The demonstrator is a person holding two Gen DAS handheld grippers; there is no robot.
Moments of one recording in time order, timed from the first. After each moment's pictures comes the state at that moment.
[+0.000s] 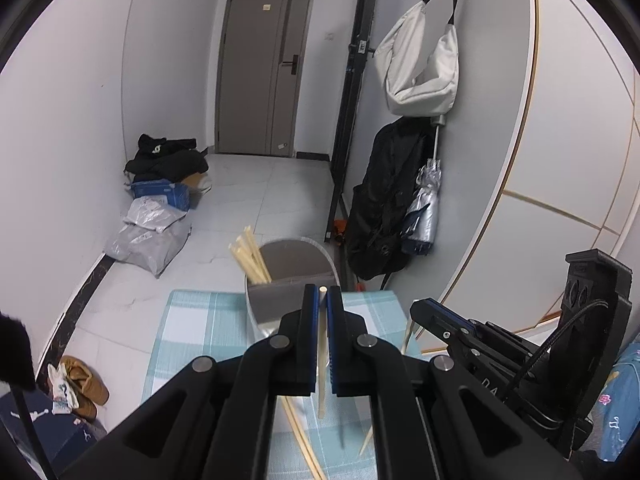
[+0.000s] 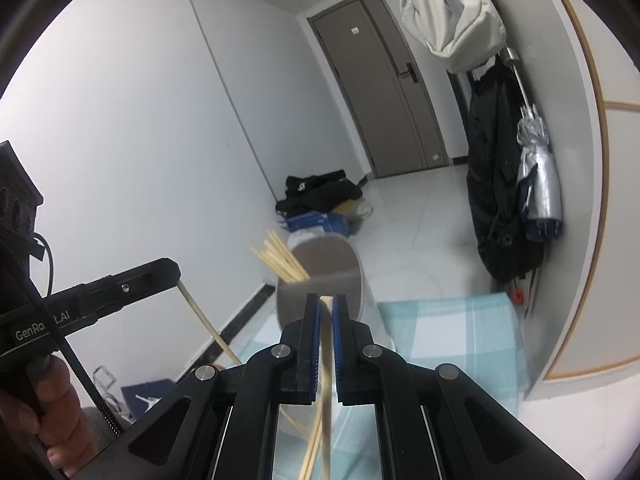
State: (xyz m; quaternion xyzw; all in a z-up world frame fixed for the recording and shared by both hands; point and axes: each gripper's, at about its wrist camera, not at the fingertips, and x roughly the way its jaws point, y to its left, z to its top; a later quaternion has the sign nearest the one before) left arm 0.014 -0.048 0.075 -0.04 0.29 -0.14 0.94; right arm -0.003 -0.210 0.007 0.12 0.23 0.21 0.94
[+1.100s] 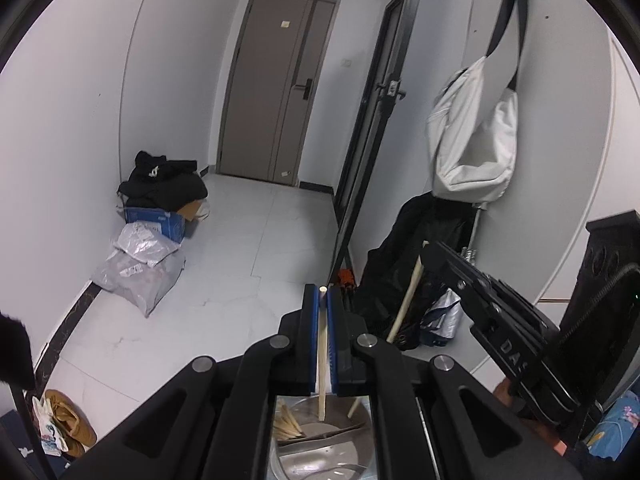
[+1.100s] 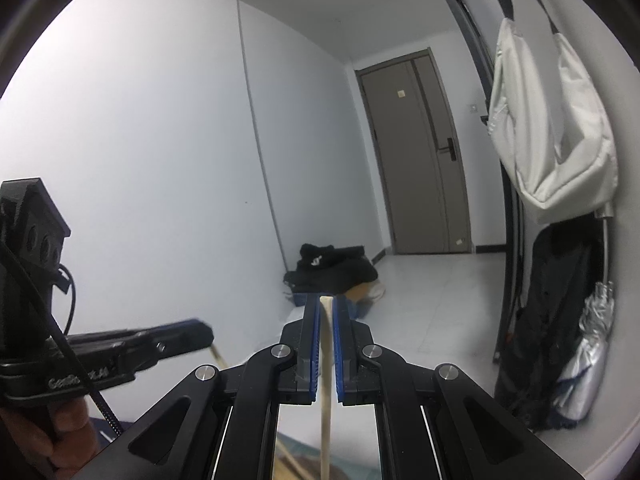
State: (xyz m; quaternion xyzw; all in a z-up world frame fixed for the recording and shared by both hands) left arm 0.139 -0.010 0.105 -0.09 0.26 -0.13 0.95; right arm 0.143 -0.162 0.124 0.05 0.11 0.24 0.96
